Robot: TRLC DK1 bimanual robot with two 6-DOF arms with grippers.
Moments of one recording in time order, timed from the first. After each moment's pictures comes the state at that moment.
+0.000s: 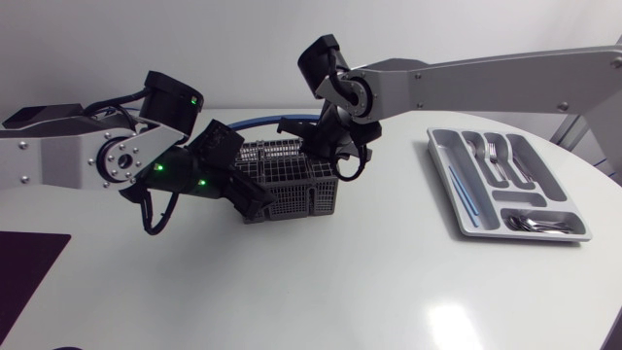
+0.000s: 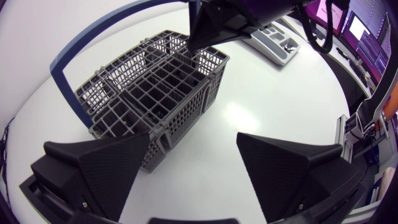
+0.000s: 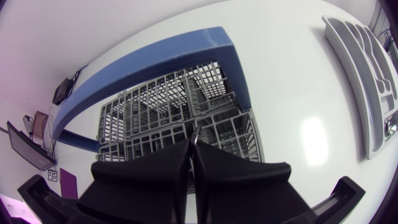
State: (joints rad) left arm -0.41 1.53 0.97 -0.28 0.30 0.24; right arm 0.61 2.00 1.59 -0.50 0.13 0.77
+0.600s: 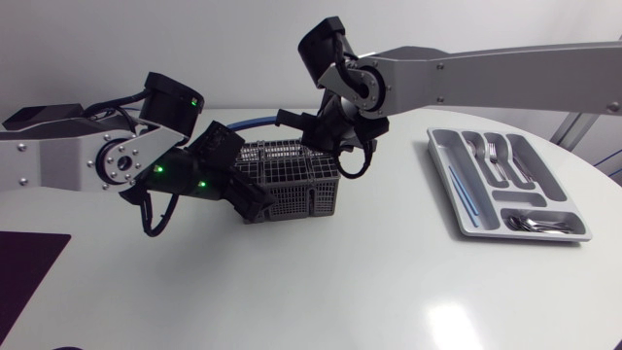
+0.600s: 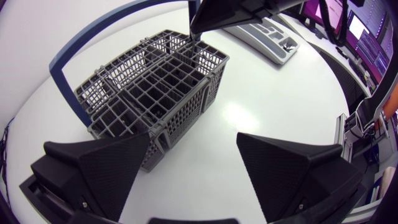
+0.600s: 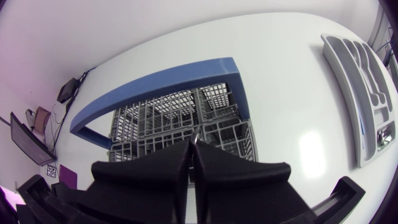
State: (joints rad) left arm -0.42 1.52 0.97 -0.28 0.29 0.24; right arm 0.64 1.91 1.55 -0.48 0.18 0.72
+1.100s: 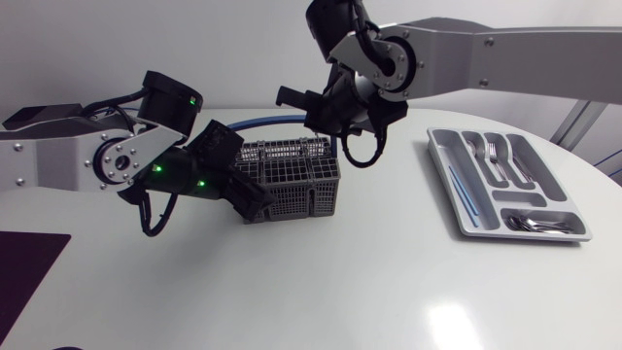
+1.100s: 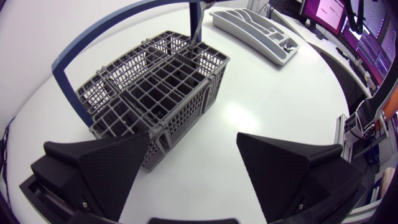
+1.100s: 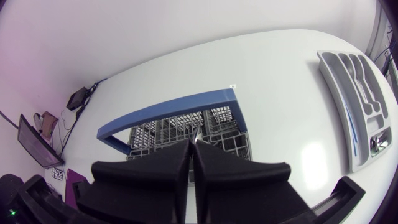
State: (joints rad) left arm -0.42 1.52 0.96 -0.28 0.29 0.24; right arm 0.66 1.81 1.53 -0.48 0.22 0.71
